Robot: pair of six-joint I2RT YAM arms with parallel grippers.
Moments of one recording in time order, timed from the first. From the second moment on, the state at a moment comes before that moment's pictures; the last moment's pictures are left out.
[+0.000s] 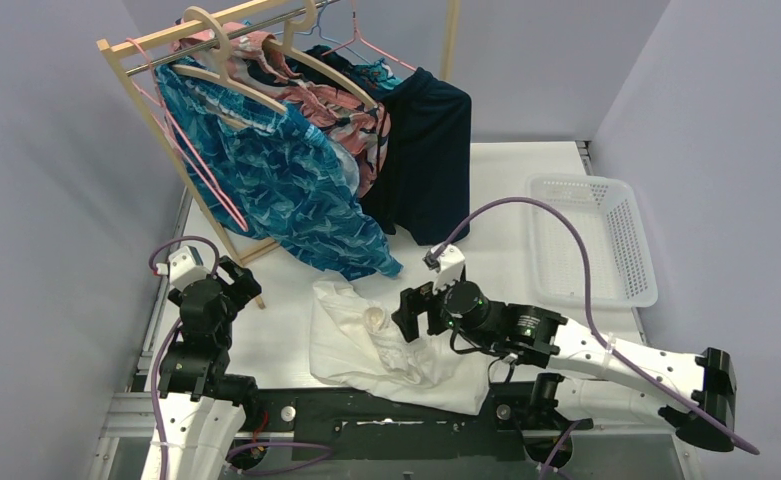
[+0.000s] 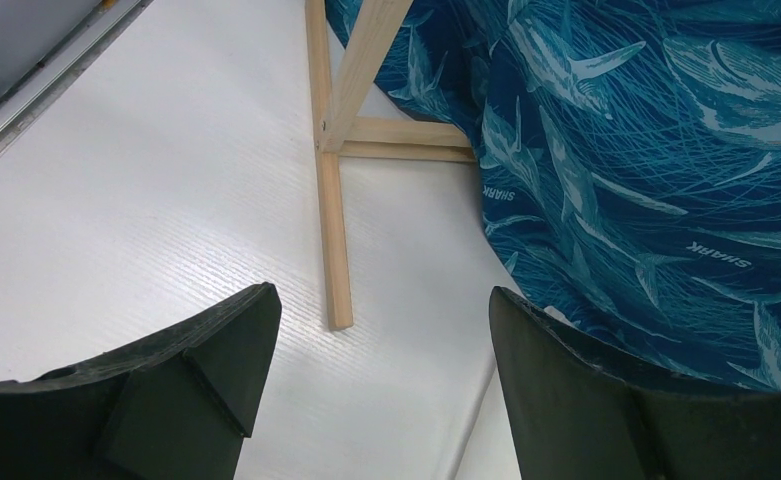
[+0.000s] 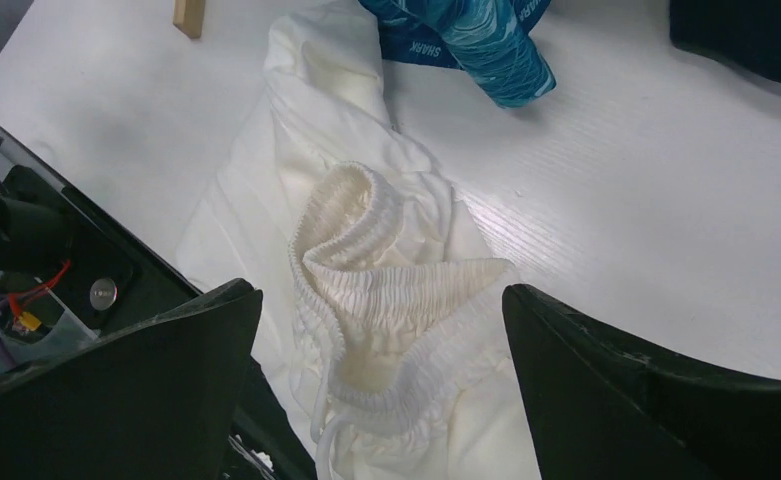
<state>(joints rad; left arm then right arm) -0.11 0.39 0.50 -0.53 -0.38 -0.56 1.15 0.98 0.75 -0.36 0.31 0.51</state>
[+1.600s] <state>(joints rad) -0.11 0.39 0.49 -0.53 -0.37 -0.56 1.17 1.11 0.74 -0.51 0.67 0.76</state>
